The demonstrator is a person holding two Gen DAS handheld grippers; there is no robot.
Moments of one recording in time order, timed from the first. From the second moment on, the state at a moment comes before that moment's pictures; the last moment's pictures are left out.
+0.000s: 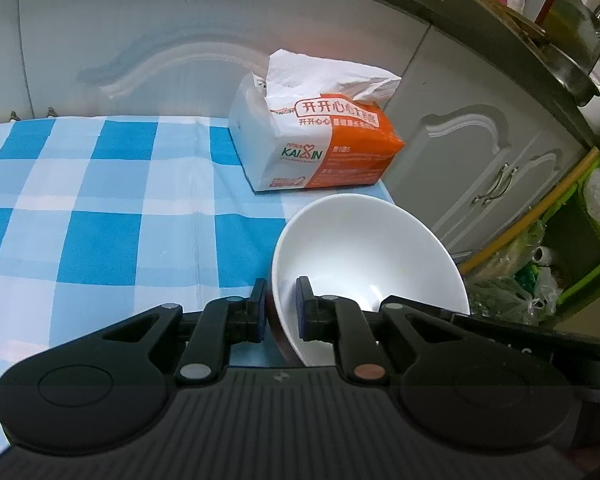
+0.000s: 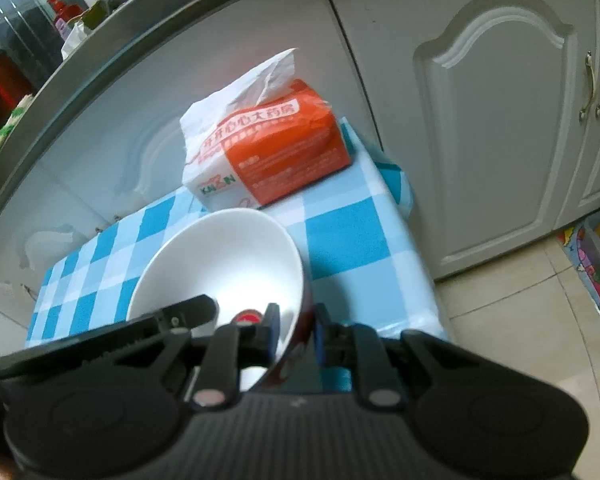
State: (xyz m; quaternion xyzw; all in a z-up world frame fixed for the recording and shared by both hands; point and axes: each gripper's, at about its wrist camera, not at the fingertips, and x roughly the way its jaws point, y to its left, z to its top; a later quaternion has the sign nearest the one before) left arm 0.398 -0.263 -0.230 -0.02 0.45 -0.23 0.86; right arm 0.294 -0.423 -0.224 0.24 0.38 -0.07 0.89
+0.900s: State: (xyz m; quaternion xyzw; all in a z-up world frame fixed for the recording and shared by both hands) left arm 0.346 -0.221 -0.178 -0.06 0.43 -0.24 0.87; right arm 0.249 -0.384 -0.166 0.20 0.35 -0.06 0.91
